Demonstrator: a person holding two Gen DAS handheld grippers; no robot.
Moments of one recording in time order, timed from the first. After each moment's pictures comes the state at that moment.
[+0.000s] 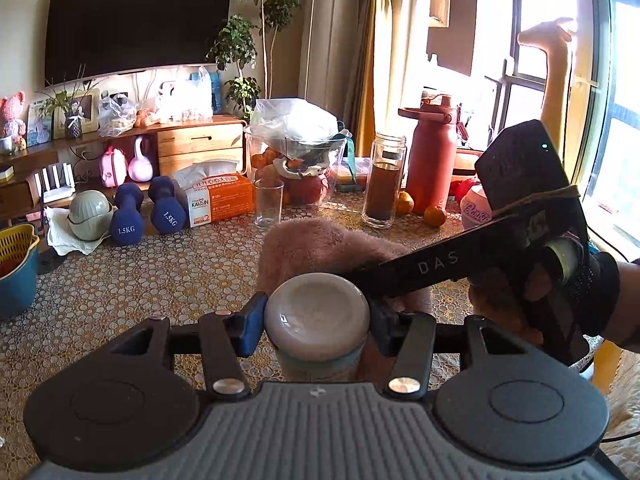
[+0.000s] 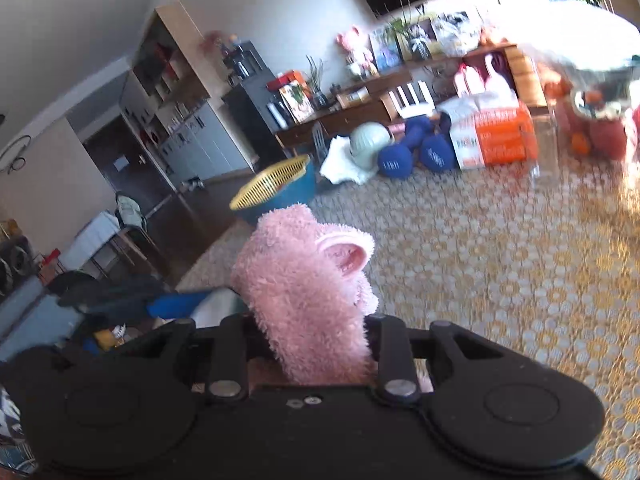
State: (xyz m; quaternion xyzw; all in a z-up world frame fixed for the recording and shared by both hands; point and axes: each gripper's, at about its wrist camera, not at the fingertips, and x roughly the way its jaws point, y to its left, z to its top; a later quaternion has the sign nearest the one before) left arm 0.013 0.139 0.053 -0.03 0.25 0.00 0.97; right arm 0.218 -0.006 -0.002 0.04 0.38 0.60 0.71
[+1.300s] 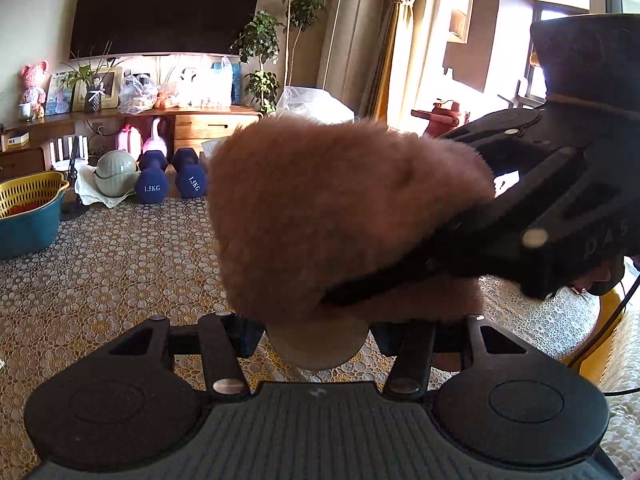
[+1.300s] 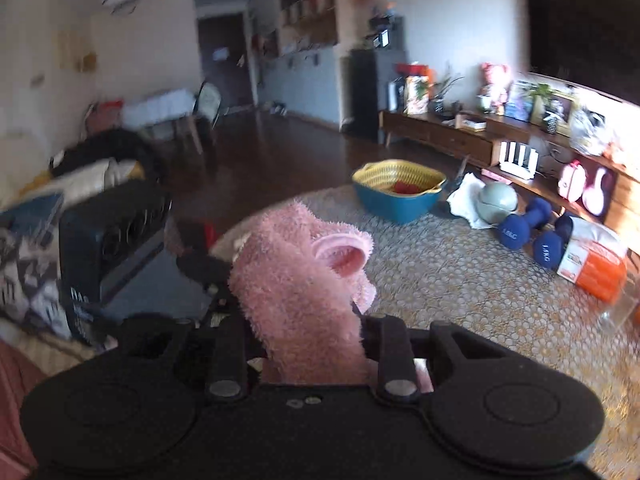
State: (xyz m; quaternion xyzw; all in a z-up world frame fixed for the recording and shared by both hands) left arm -0.045 0.153 0.031 -0.08 0.25 0.01 0.97; right arm 0.086 0.028 0.080 -0.20 0.23 0.71 0.64
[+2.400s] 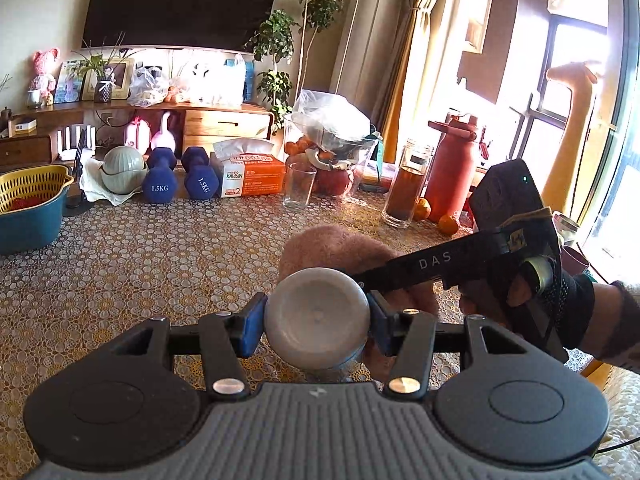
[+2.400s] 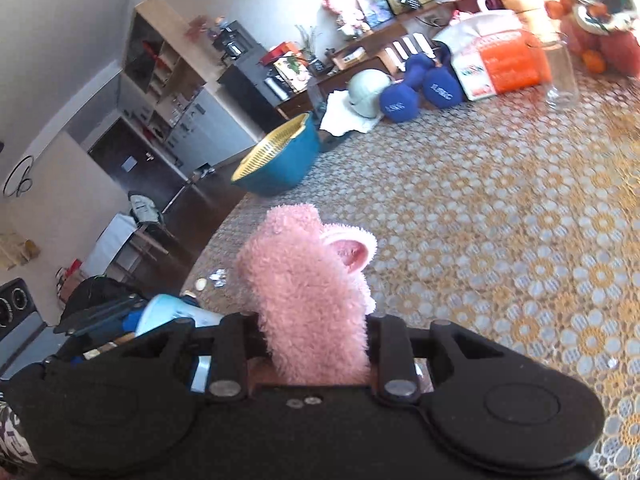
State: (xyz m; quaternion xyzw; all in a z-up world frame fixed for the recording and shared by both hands) left arm -0.027 0.171 0.035 -0.11 0.25 0.02 0.96; right arm 0.217 0.012 -0.036 0.07 0.44 0.59 0.67
